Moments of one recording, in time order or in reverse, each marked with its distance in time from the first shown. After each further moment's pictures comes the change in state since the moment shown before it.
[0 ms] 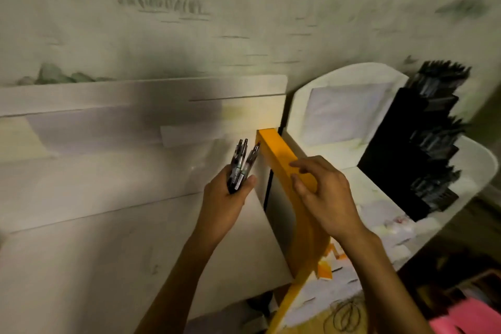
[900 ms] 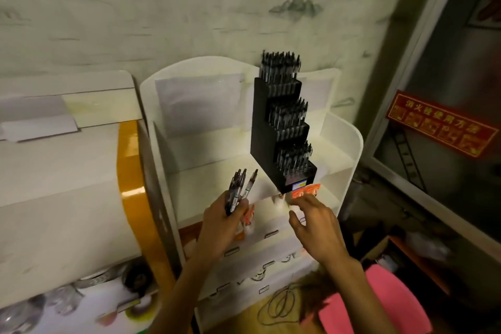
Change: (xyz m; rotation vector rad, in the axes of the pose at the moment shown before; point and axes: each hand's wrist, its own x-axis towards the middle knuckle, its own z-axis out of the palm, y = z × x) left_hand -0.136 0.063 0.367 0.044 -0.093 -0.097; right_hand -0.189 0.302 -0.216 -0.236 -0.093 0.194
